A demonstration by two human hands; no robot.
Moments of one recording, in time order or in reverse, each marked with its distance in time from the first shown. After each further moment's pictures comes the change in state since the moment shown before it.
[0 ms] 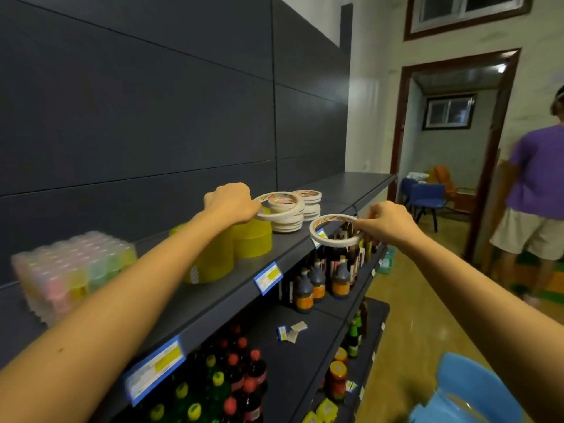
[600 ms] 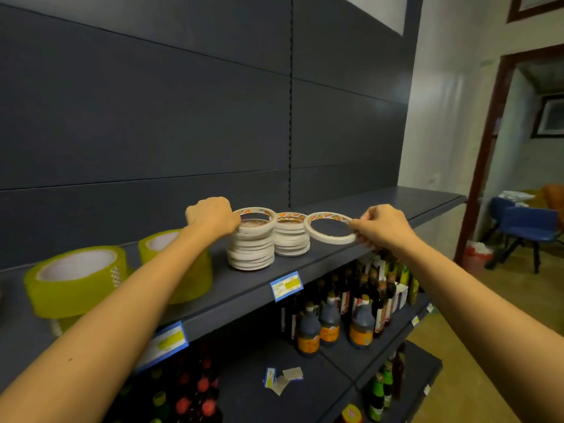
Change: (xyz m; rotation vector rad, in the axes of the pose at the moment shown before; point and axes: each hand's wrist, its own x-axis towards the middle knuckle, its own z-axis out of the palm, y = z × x) left_hand 0.140 0.075 0.089 0.210 0.079 -0.403; right_hand 0.231 0.094 0.017 0.255 -0.178 -0.165
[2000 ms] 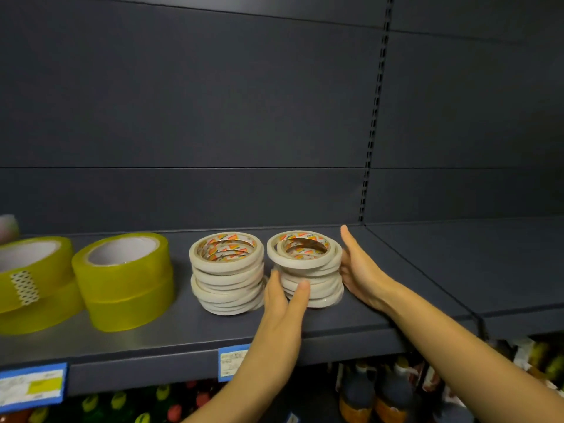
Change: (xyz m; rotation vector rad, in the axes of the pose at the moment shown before) left_hand -0.039 0.149 0.113 -1.228 0.043 -0.404; right_hand 0.189 0.053 0.165 0.856 -1.086 -0.084
